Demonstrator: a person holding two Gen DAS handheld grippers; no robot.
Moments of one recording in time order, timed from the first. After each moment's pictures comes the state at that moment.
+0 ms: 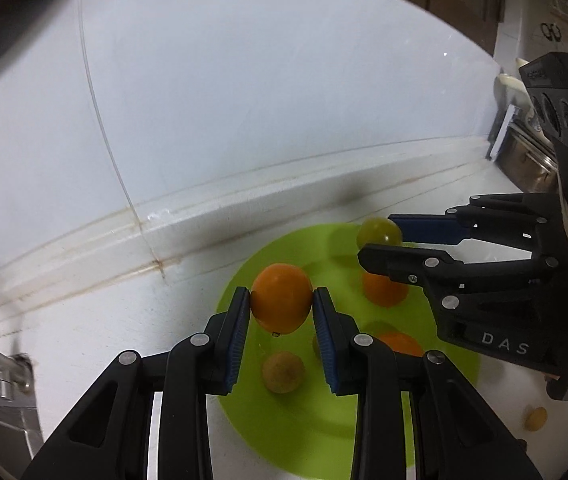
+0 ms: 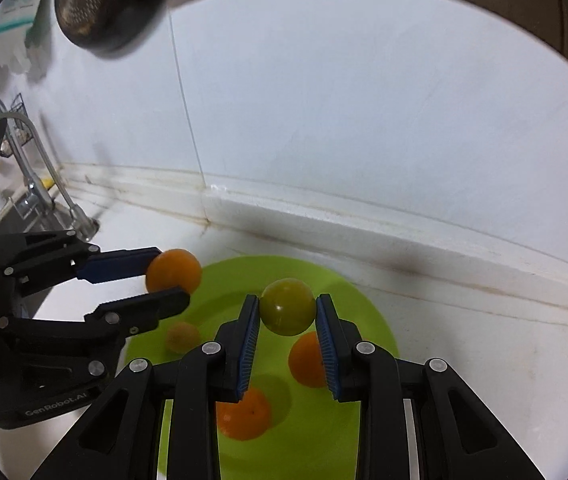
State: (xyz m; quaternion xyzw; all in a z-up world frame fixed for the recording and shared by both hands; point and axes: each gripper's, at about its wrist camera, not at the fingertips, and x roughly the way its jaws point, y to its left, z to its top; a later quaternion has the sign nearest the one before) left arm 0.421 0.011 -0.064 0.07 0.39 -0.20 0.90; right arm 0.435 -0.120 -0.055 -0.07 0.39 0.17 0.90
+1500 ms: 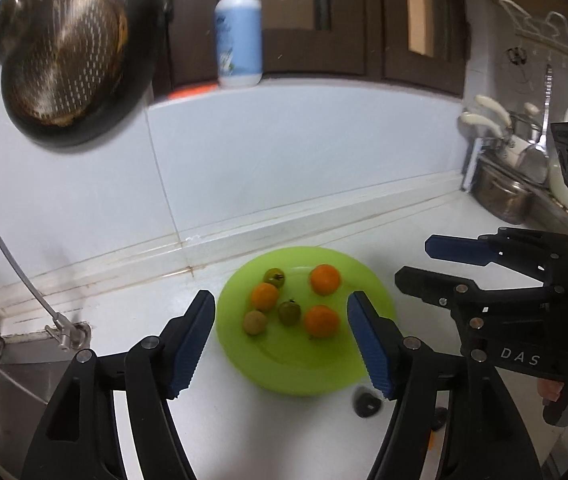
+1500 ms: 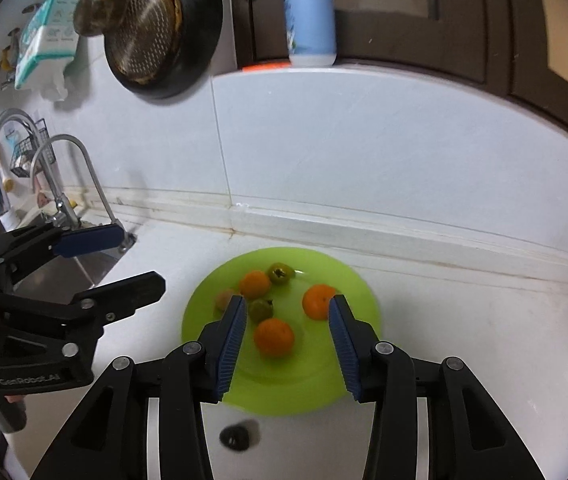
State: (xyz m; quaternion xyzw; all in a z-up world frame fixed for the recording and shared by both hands) left arm 0.288 0.013 0.029 0.07 0.31 -0.18 0.93; right arm 0.307 -0.150 0.011 -0.04 0.33 0.14 0.93
